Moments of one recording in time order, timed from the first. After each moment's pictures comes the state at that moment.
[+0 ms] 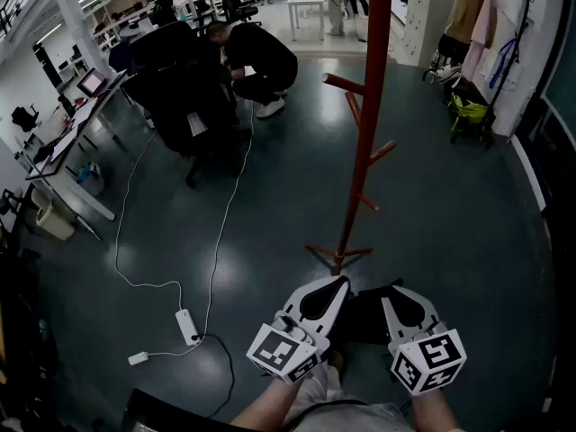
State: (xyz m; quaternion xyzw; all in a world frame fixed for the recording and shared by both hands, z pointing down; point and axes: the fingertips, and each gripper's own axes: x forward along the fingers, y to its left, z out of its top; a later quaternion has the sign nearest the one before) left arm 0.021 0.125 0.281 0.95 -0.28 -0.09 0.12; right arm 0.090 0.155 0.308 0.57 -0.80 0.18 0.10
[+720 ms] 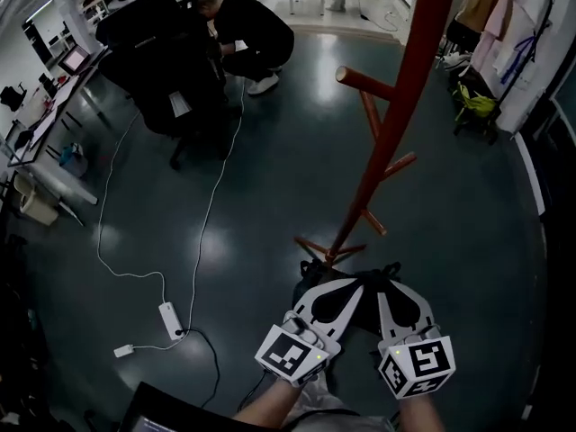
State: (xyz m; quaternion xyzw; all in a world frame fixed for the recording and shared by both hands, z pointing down) left arm 0.074 0.035 0.330 0.95 -0.26 -0.09 0.15; right arm 0.115 0.044 0.349 0.60 -0.77 0.17 0.11
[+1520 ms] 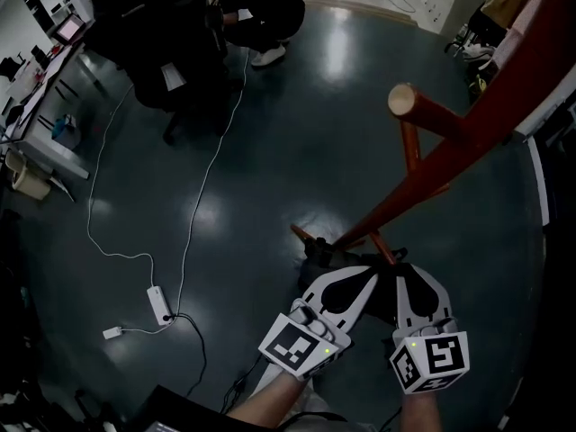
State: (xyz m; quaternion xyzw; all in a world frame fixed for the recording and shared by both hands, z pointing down) left arm 0.105 -0.064 0.357 0.94 -0.27 -0.11 0.18; right arm 0.153 -0.064 0.367 0.61 -0.77 0.15 0.14
